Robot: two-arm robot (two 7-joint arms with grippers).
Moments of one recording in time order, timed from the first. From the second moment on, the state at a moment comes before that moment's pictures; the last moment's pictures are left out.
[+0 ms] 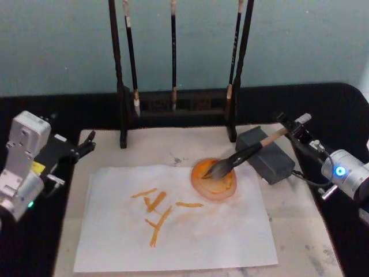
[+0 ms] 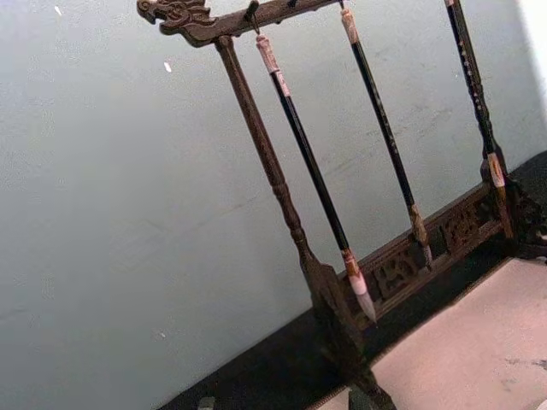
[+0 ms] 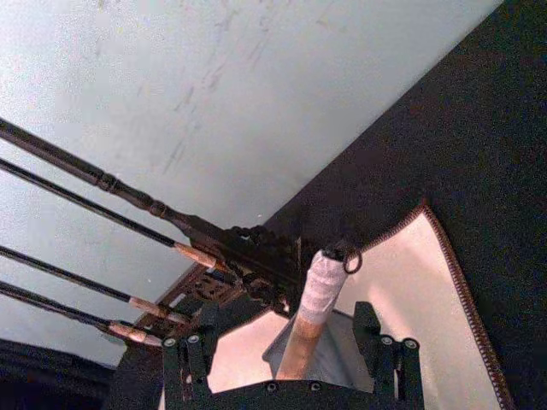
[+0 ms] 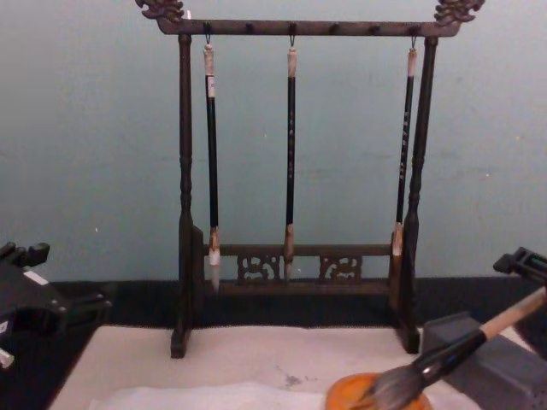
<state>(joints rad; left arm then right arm) -0.20 0.60 0.45 -1.41 -0.25 -0.12 0.03 0.26 0.32 -0.14 -1.26 1.22 0.35 0.15</state>
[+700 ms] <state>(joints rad) -0.20 0.60 0.45 -1.41 -0.25 -0.12 0.03 0.34 0.32 -0.20 -1.12 1.27 0.34 0.22</state>
